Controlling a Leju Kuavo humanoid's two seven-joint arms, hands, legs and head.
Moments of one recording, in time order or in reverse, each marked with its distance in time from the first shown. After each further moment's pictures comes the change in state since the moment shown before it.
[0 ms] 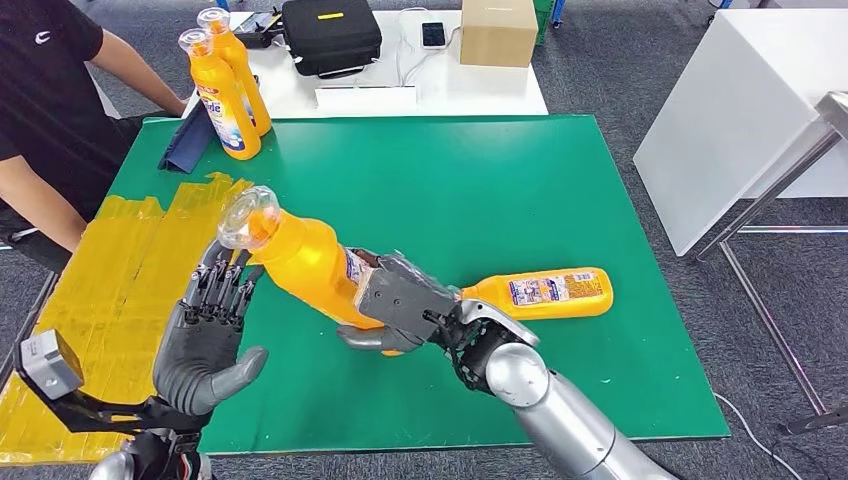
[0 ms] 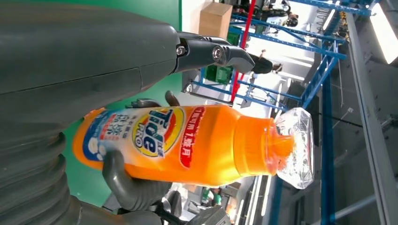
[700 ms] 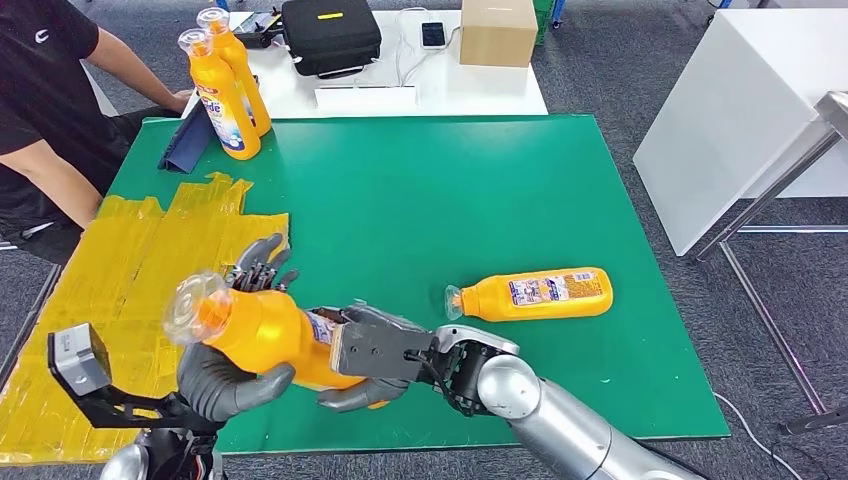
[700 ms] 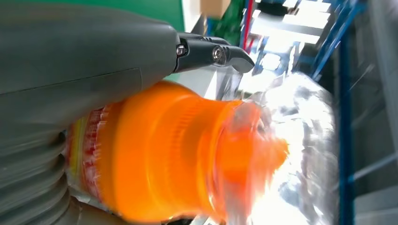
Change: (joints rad) left arm -0.033 0.010 -0.065 0.018 -0.011 -0.087 0.043; right arm -0.043 -0.047 0.156 -0.003 -0.166 0.147 -0.020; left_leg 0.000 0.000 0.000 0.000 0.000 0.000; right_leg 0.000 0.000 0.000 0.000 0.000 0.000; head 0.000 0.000
